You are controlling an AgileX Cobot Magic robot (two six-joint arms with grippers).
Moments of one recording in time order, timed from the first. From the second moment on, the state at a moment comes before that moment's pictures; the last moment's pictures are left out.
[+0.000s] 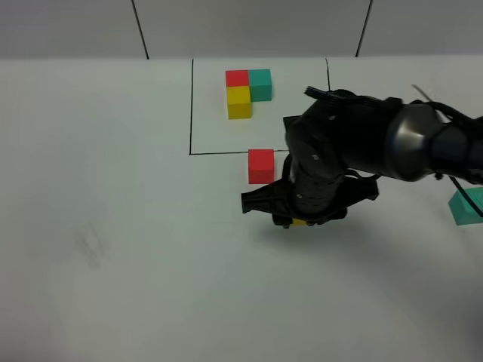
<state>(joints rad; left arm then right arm) -0.03 -0.01 -0.51 -0.10 1.08 0.00 0.71 1.92 -1.26 -0.16 0.82 0.80</state>
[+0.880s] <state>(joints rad) -0.03 -0.01 -0.51 -0.10 1.08 0.01 0.75 2.11 -1.38 -0.19 0.66 0.86</state>
